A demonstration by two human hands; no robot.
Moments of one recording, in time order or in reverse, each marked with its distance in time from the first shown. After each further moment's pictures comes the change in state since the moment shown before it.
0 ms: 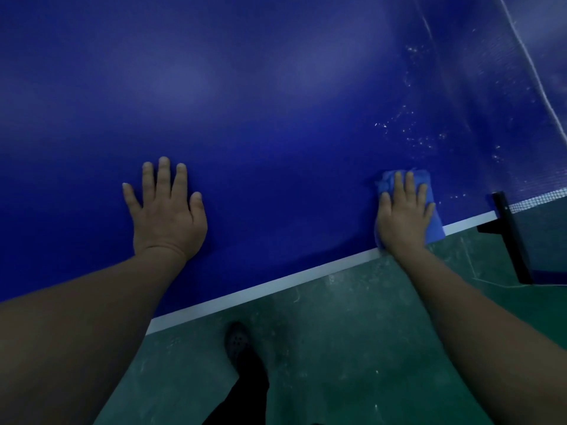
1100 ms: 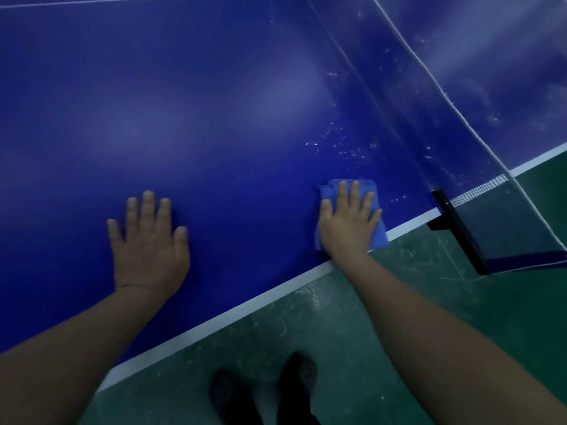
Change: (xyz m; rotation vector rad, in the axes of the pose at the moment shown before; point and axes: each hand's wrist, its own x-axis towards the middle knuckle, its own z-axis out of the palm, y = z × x) left_hand -0.009 0.074 0.004 0.010 0.003 0.146; right_hand 0.006 0.000 0.000 0.018 0.023 0.033
